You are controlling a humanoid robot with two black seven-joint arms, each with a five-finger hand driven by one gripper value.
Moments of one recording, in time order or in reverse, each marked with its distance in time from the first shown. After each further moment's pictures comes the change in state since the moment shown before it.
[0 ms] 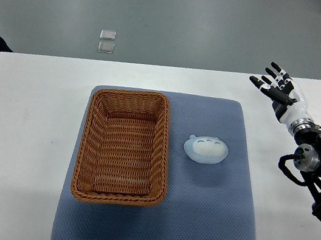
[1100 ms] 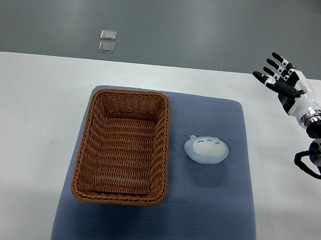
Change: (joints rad) left arm -0.008 0.000 0.003 0.001 0.000 0.000 0.000; right arm 0.045 -0.082 -0.036 -0.027 -0.103 0.178 -0.006
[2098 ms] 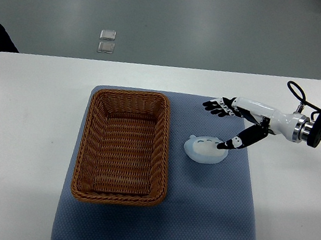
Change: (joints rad) left arm -0.009 0.000 0.003 0.000 0.000 0.001 0.000; right arm 0.097 -0.318 -0.431 0.447 -0.483 0.235 0.012
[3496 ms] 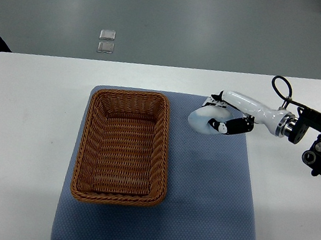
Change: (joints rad) left arm 0.000 0.000 0.000 -0.002 0.001 -0.001 0.000; right arm 0.087 0.080 -0.105 -0.071 -0.250 -0.304 0.095
